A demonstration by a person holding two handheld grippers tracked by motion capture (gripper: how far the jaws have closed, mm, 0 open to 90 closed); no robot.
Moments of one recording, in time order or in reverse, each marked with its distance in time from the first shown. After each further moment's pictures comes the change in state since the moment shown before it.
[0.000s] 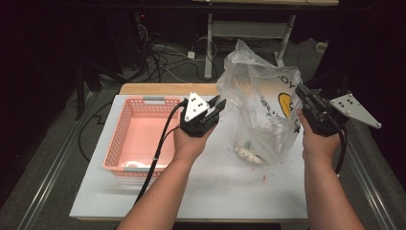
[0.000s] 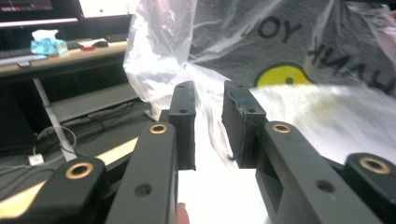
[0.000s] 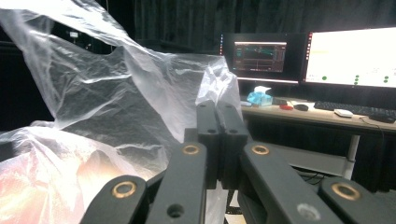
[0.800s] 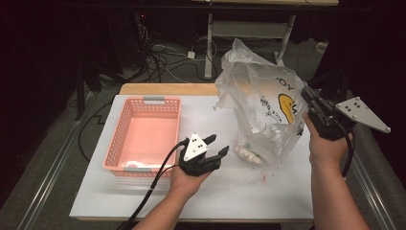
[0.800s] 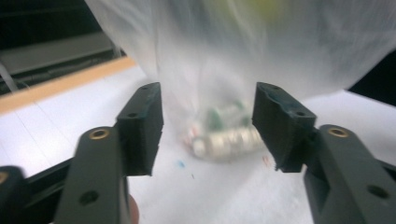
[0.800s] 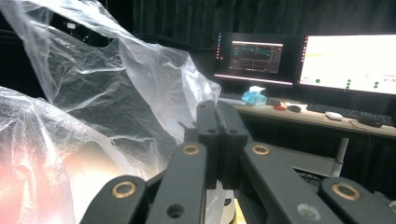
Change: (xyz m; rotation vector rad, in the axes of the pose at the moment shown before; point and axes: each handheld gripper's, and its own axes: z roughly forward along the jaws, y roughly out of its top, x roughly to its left) left arm -0.042 -0.078 -0.028 0.170 -0.107 -0.036; right arm -0.004 0.005 -0.016 0.016 -0.007 -0.043
